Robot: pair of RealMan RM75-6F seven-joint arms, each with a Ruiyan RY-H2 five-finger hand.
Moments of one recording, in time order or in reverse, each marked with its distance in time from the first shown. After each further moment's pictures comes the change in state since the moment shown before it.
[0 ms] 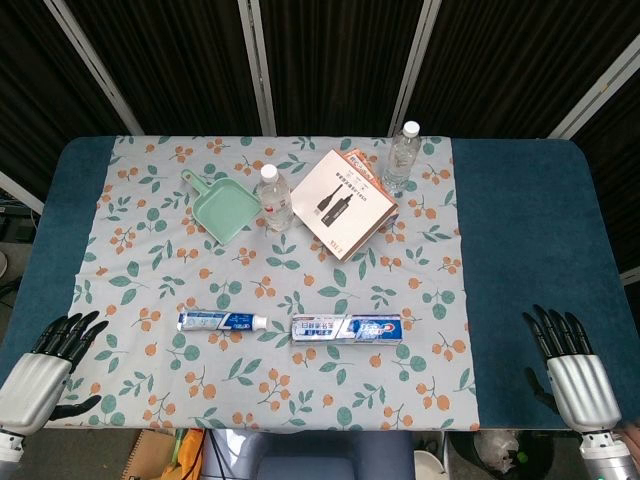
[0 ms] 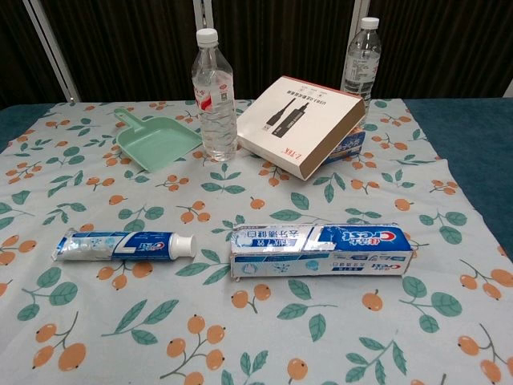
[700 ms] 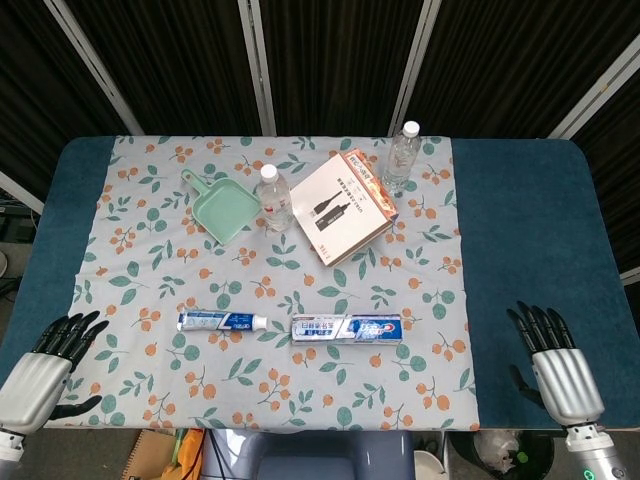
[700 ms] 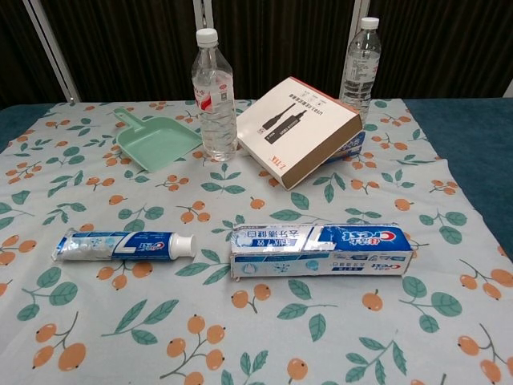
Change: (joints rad) left arm -0.005 0.008 0.001 -0.009 -0.005 -0.012 -0.016; right arm 0.043 -0.005 0.013 -0.082 0.015 -0.073 0.004
